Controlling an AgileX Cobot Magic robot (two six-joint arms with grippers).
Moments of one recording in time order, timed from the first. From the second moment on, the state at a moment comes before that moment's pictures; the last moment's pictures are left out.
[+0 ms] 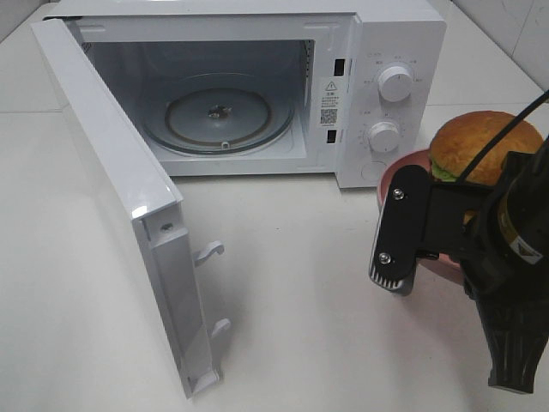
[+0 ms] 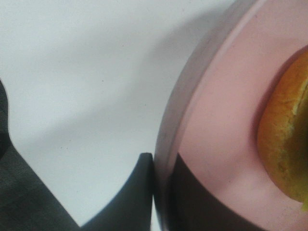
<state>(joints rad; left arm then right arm) 0.09 0.00 -0.50 -0.14 1.04 0.06 0.87 1.34 -0.72 -0.54 0.92 -0.12</state>
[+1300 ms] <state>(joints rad) 0.09 0.00 -0.50 -0.14 1.04 0.06 0.87 1.34 -0.72 -0.61 0.56 -0.66</state>
